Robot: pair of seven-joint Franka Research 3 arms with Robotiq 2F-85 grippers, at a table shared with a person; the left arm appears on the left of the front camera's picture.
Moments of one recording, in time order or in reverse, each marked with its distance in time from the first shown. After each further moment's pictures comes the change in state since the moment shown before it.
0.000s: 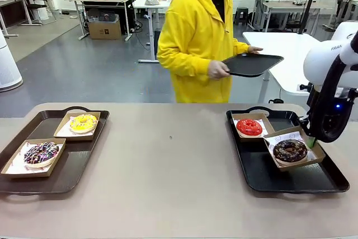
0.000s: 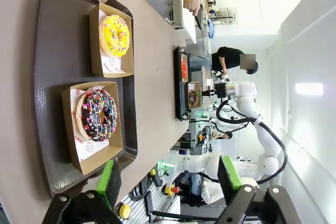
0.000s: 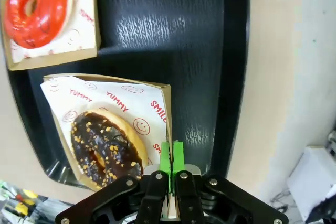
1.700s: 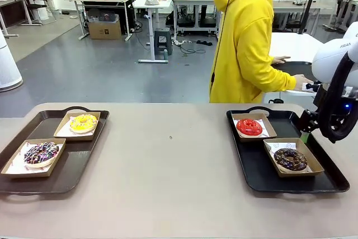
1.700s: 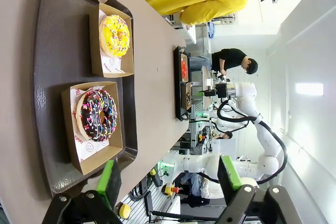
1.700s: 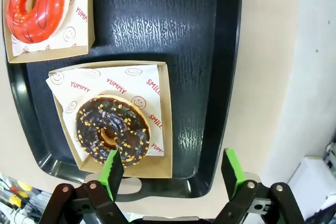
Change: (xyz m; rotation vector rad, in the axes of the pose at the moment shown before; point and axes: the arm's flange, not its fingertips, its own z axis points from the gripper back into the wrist) left arm 0.000 0.000 0.000 0.000 0.000 0.000; right arm -0.002 -0.020 0.007 0.028 -0.025 0.051
